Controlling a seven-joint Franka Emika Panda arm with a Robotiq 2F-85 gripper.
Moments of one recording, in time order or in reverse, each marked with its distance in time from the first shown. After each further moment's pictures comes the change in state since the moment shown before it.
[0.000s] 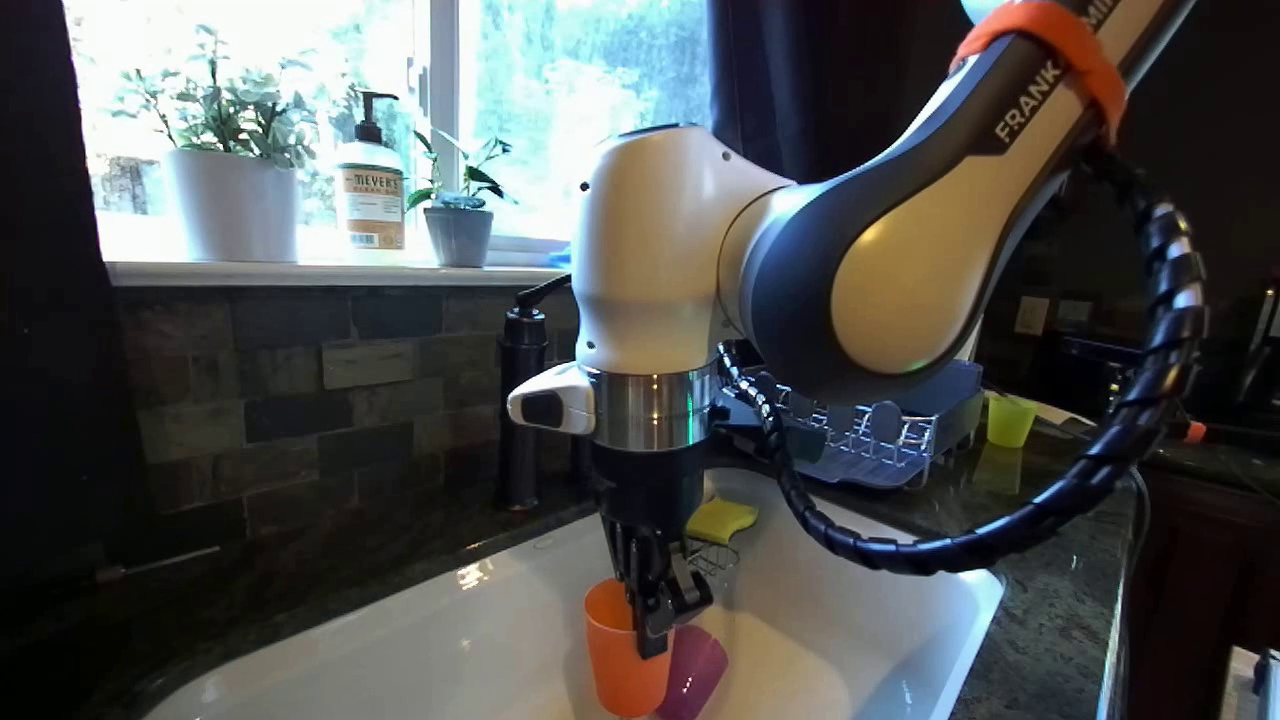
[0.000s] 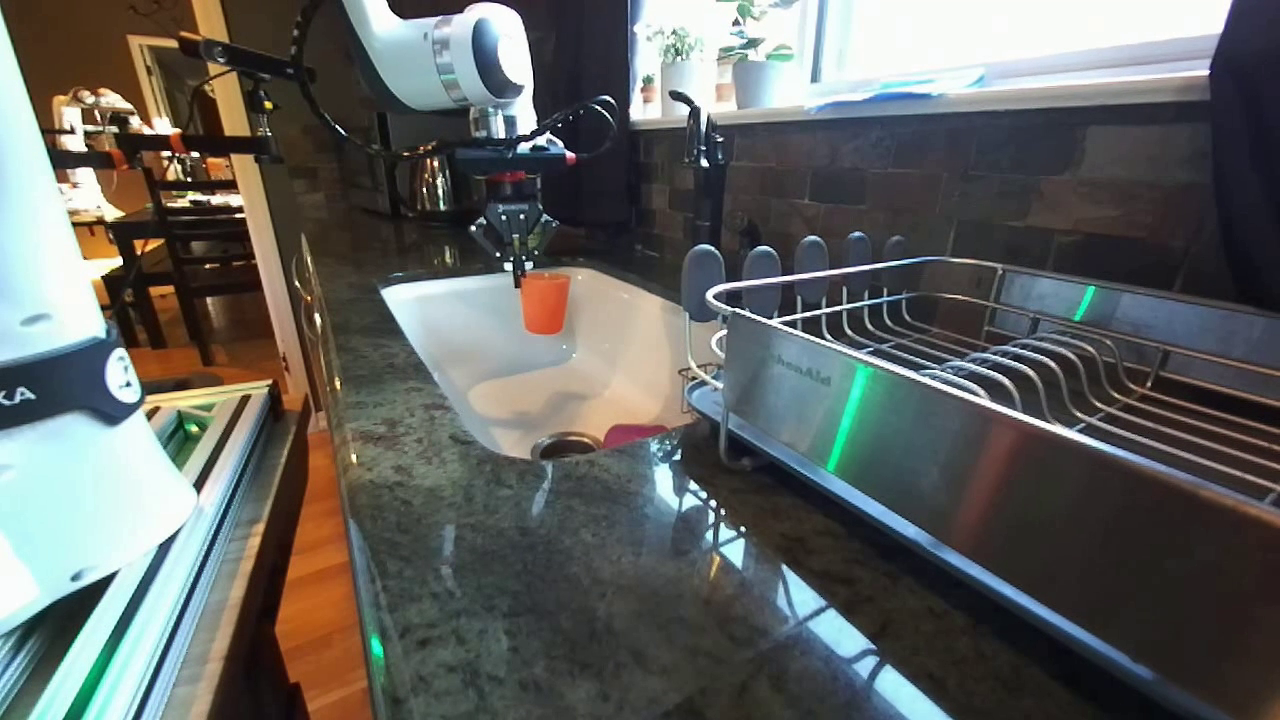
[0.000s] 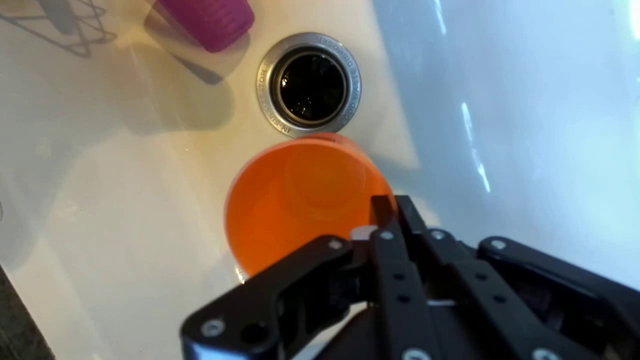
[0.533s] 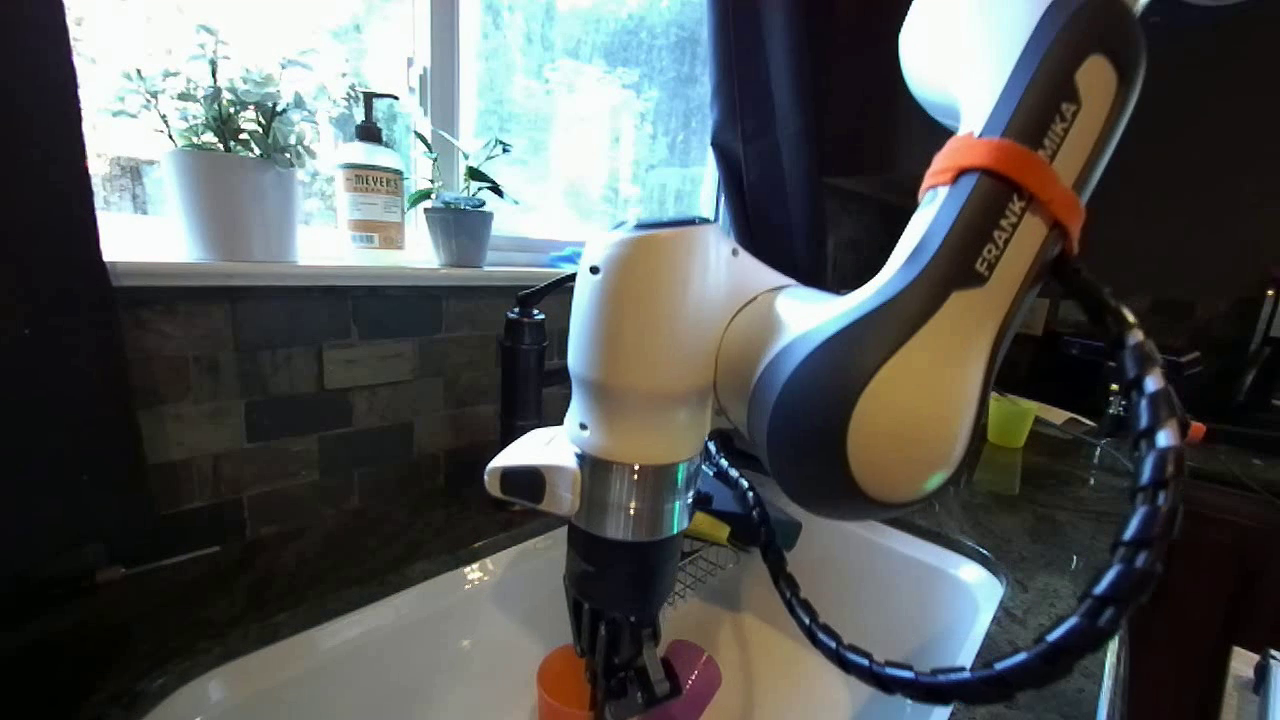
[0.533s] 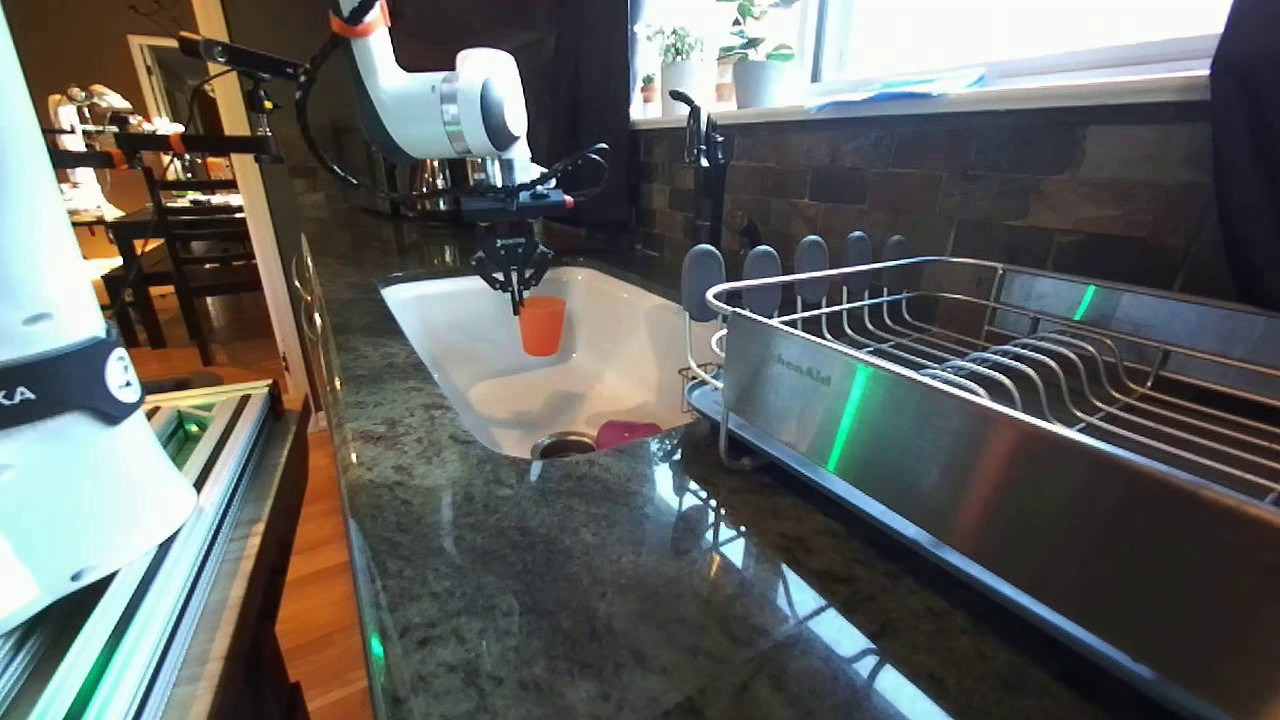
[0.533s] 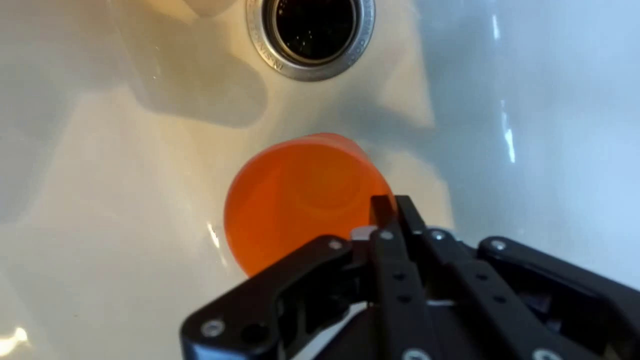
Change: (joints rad) arm 0.018 0.144 -0.015 0.002 -0.109 0.233 0.018
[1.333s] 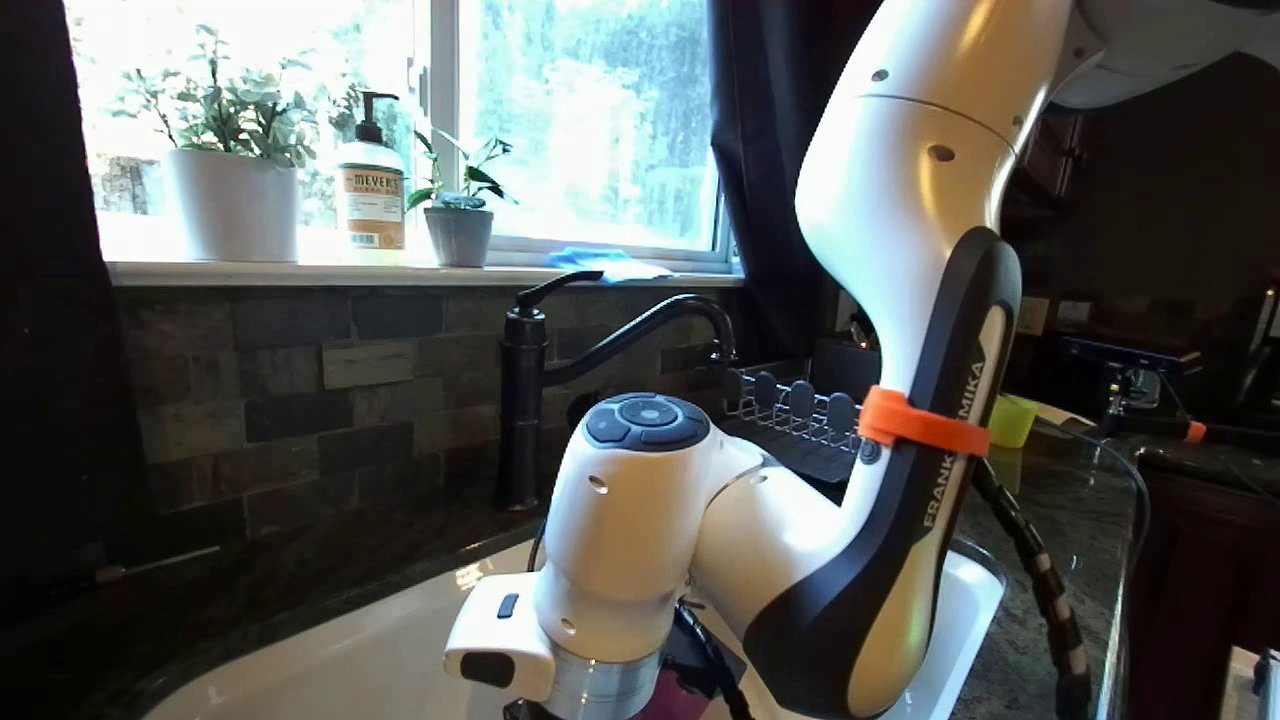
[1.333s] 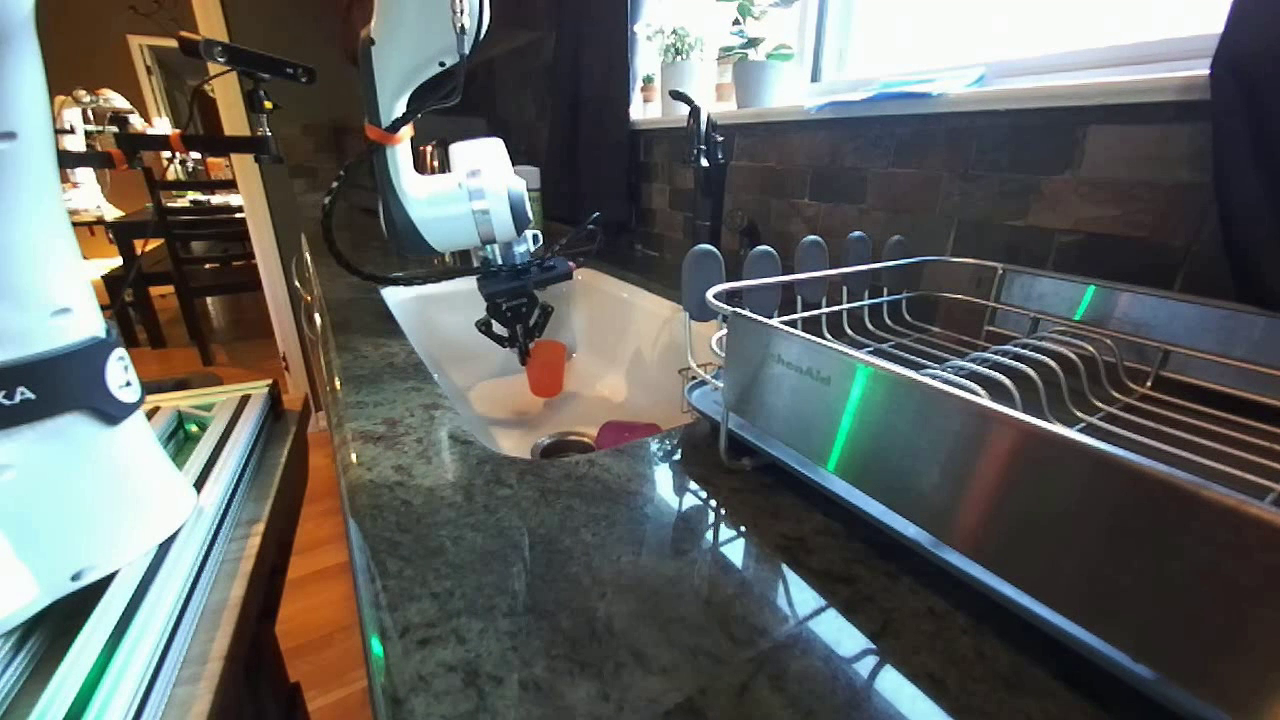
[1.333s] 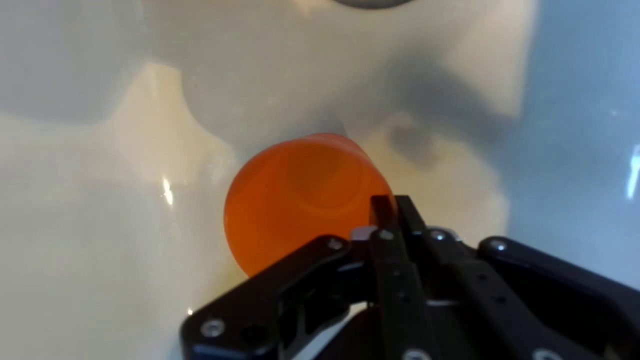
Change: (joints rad) arm 0.218 0.287 -0.232 0.141 -0.290 0.279 0.079
